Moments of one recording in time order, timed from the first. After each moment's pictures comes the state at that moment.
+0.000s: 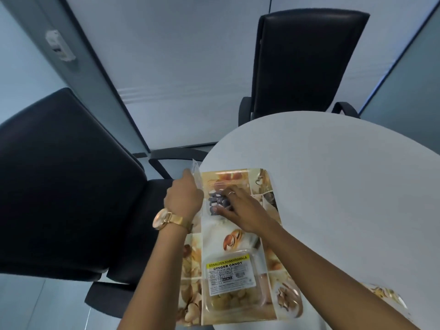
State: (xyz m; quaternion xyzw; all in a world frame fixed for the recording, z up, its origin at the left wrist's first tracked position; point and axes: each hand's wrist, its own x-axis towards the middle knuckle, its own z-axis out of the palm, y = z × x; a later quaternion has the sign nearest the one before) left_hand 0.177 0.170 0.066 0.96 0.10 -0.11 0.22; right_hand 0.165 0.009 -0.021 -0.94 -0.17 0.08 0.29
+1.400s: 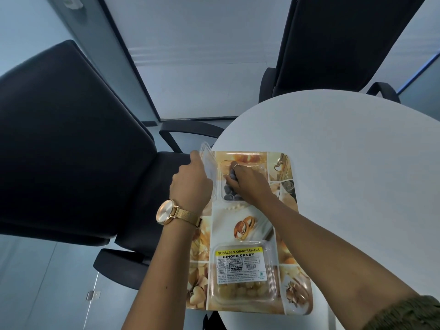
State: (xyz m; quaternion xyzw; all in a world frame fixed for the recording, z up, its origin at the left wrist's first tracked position) left_hand 0.170 0.178 0.076 0.96 0.11 -0.13 0.22; right_hand 0.221 0.036 -0.059 -0.96 -0.14 0.06 0.24
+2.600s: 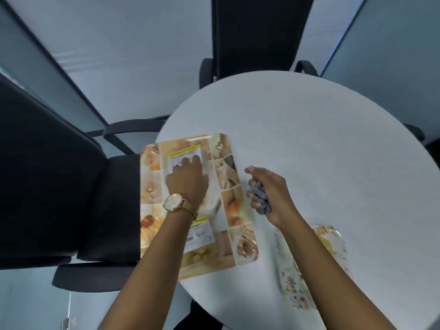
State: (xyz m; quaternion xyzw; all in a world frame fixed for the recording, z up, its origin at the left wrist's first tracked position) left_hand 0.137 0.079 0.024 0.99 -0.04 -0.09 0.07; right_hand 0.066 -0.093 0.022 -0.54 0.28 0.08 0.79
